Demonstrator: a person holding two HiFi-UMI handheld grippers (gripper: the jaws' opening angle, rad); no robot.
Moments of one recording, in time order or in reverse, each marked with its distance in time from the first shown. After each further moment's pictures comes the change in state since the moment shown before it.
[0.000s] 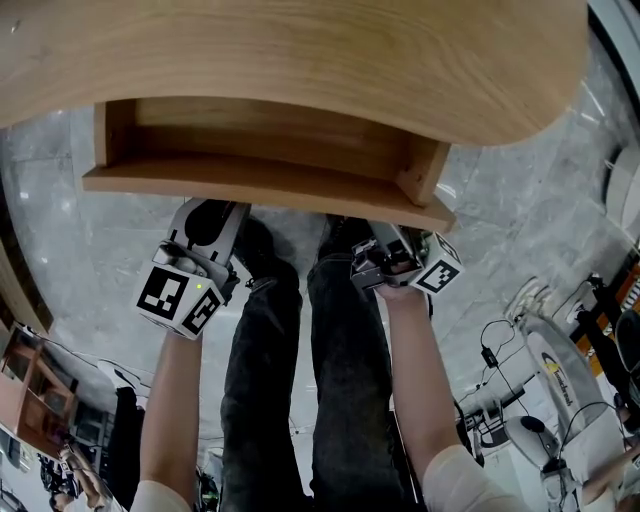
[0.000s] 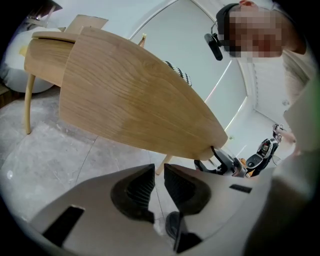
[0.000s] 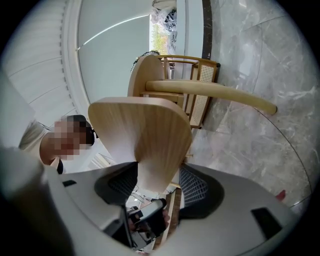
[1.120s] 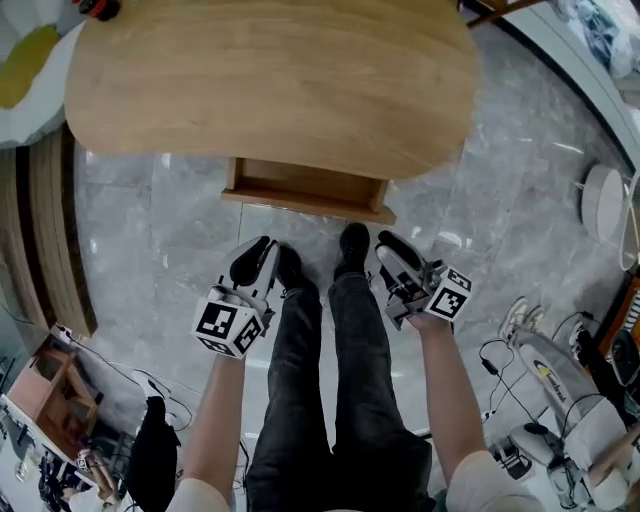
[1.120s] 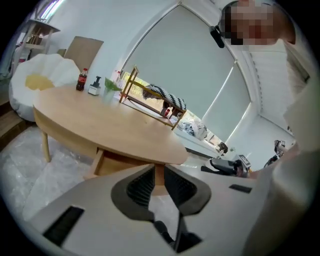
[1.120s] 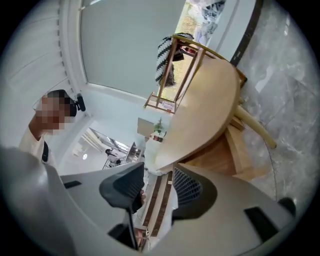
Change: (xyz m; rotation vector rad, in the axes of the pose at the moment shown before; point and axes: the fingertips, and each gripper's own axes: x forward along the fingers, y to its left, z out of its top) left arm -0.073 -0.133 0.163 0.009 -0.043 0.078; right arm -0.013 0.172 0.102 -0.127 0.247 -0.176
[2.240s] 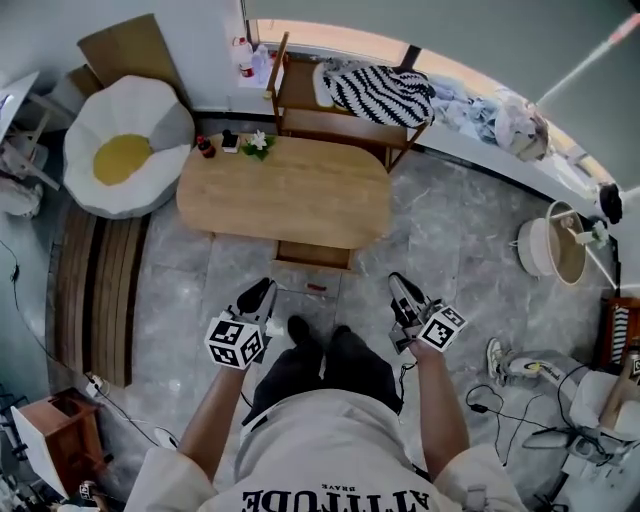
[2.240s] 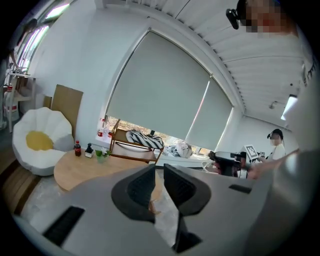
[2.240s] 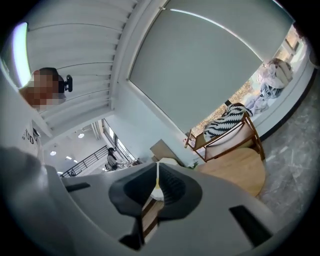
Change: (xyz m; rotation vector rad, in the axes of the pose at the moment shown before) left arm -0.313 -0.203 0.265 0.187 -0.146 -0.019; right arm -0.132 0.445 0.109 -0.426 -0.223 -0.047
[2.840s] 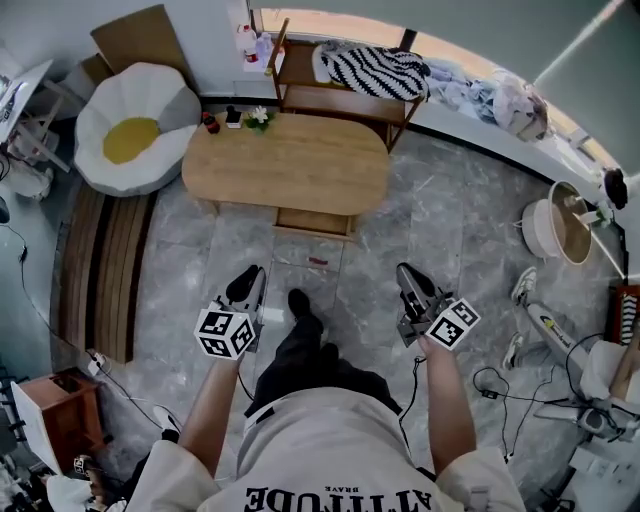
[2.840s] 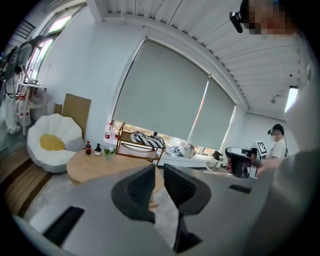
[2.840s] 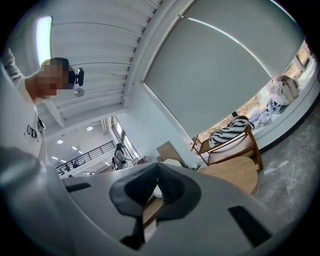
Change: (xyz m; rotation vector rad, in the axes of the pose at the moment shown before) left arm -0.091 -0.066 -0.037 0.025 -0.049 0.081; right arm -0.117 0.073 -0.011 -0.139 -0.021 0.051
